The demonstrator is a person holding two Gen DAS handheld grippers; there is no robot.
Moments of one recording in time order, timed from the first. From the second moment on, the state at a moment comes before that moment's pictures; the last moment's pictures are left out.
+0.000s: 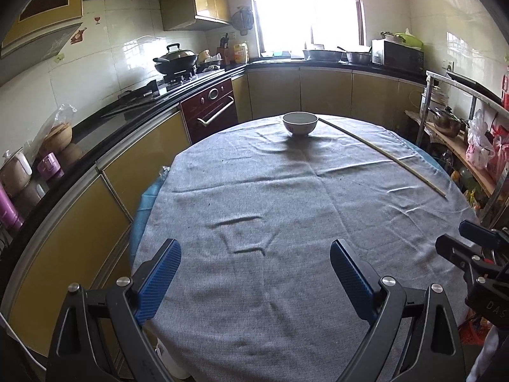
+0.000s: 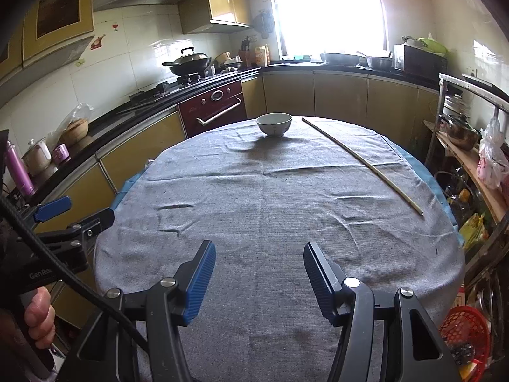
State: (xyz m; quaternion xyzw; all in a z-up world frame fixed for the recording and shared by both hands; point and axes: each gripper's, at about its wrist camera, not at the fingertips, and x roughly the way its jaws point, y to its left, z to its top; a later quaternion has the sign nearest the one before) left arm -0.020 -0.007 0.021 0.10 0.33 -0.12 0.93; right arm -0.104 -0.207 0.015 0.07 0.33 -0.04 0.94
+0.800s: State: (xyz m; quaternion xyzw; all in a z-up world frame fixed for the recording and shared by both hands) left arm -0.008 0.004 0.036 0.07 0.32 -0.13 0.94; right arm -0.080 -0.199 0.034 0.06 0.33 -0.05 0.94
